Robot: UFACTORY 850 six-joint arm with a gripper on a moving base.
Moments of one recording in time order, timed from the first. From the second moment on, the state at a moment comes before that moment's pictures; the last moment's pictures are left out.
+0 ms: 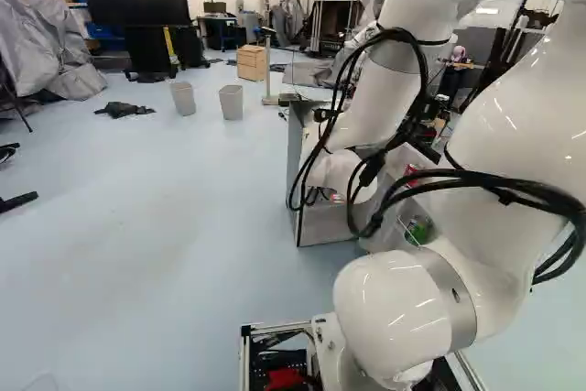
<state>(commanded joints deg) 3.4 -0.4 -14.6 15.0 58.1 0.0</state>
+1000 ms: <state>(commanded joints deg) 1.3 0.2 -21.8 13.5 57.1 0.0</state>
